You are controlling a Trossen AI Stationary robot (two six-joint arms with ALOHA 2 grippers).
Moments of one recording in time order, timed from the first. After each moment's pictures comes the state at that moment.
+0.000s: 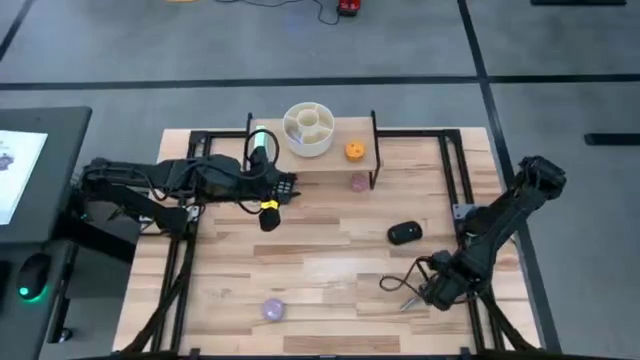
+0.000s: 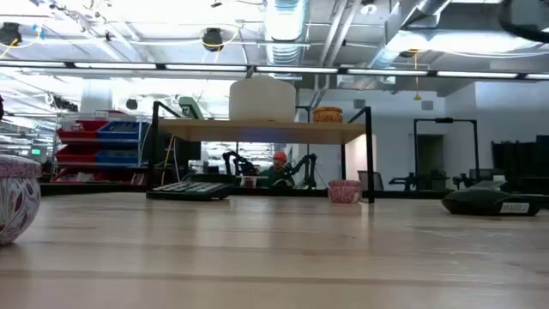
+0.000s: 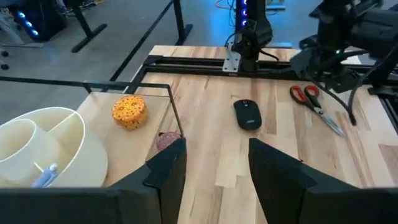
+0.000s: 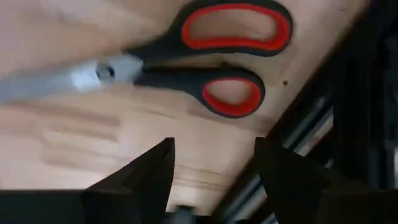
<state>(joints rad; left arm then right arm) -0.14 1.20 1.33 -0.41 -0.41 -0.01 0.85 1.38 0.78 -0.88 -0.30 1.91</state>
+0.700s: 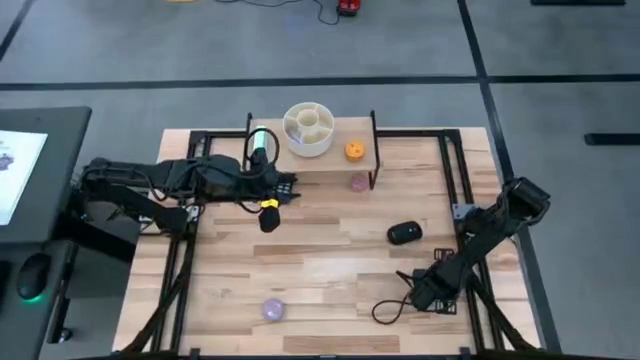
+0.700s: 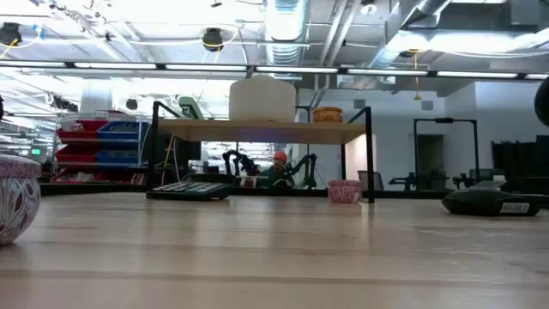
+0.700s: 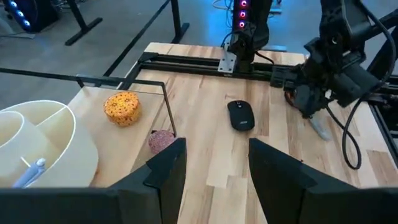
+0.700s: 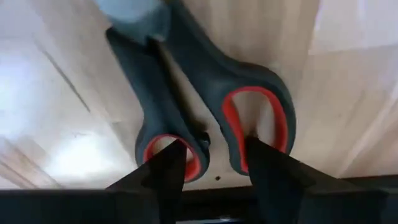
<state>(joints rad) -0.14 1.20 1.33 -0.41 -0.40 -0.07 0.80 1.70 0.79 -0.92 -0.33 0.87</state>
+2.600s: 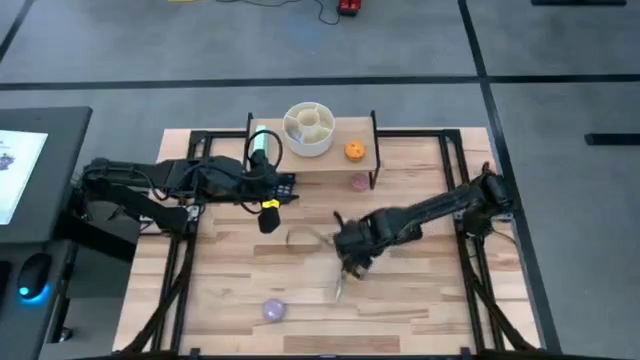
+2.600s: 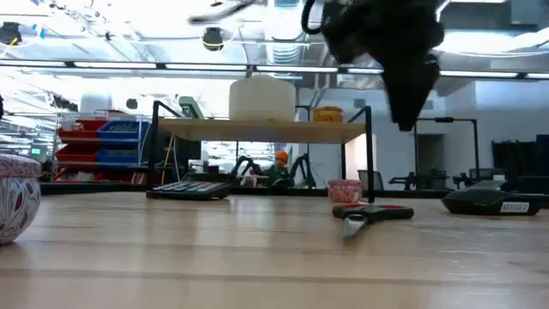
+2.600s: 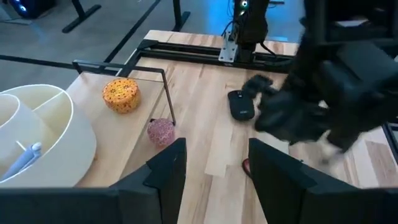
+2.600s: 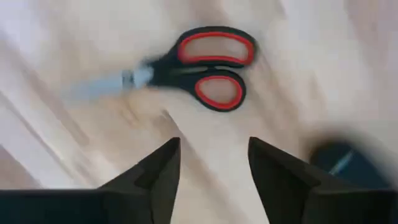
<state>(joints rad) -0.14 1.20 1.33 -0.46 -0.40 -0.09 0.23 1.83 1.48 -1.09 -0.03 1.08</state>
